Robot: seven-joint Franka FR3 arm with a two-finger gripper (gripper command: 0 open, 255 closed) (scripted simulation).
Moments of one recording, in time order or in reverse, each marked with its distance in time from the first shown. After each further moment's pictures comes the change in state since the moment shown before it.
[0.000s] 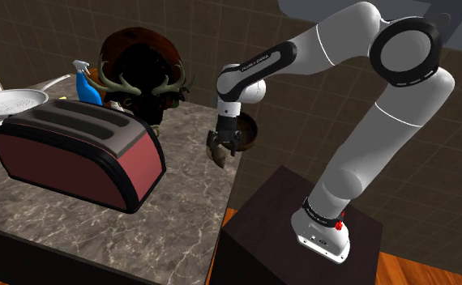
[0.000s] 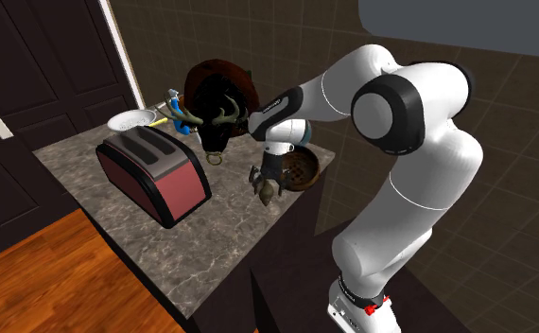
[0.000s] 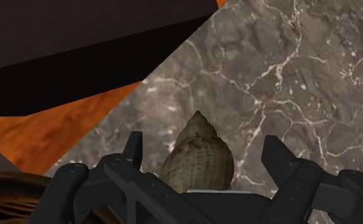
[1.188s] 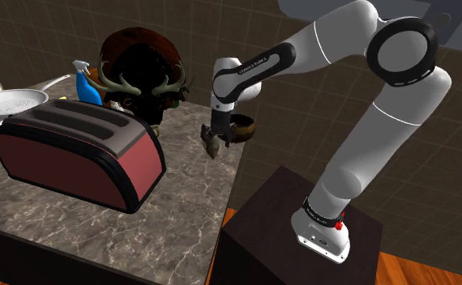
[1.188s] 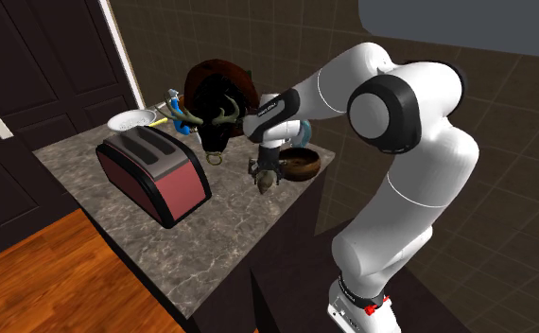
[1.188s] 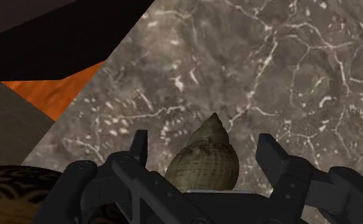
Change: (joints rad) arm -0.016 0.022 0.045 0.057 -0.172 0.115 0.250
